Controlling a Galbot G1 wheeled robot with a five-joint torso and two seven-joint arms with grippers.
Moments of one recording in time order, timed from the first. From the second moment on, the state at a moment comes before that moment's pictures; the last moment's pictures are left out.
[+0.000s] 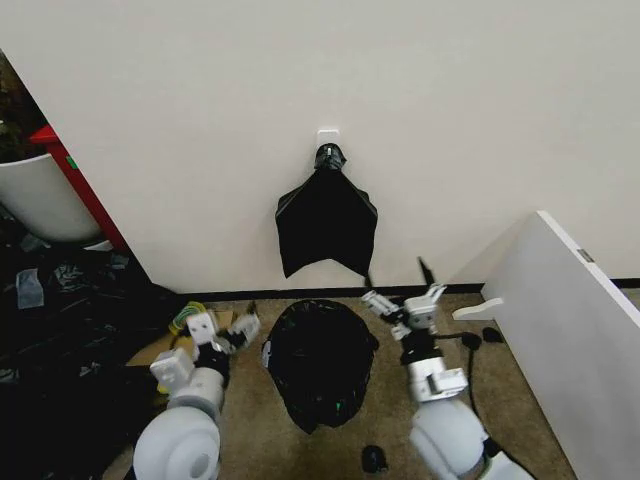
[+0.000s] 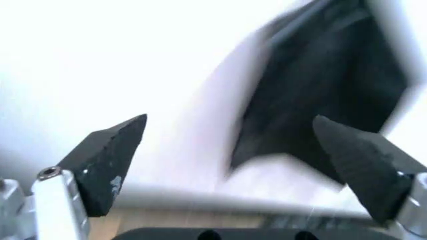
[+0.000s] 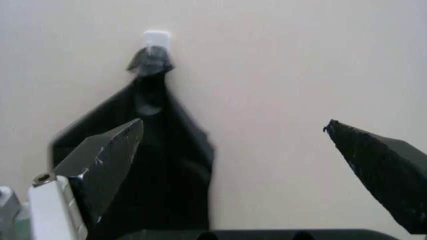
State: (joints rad) left arm 1.50 -1.23 -0.35 -2.11 -0.36 -0.16 -0.15; right arm -1.33 1.19 0.24 2.04 0.00 0.28 0.32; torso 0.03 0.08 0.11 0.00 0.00
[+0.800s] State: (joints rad) left arm 1.52 -1.22 -0.45 -2.12 -0.56 -0.25 -0.08; right arm -1.52 1.36 0.66 2.05 0.34 0.26 -0.23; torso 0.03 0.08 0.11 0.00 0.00
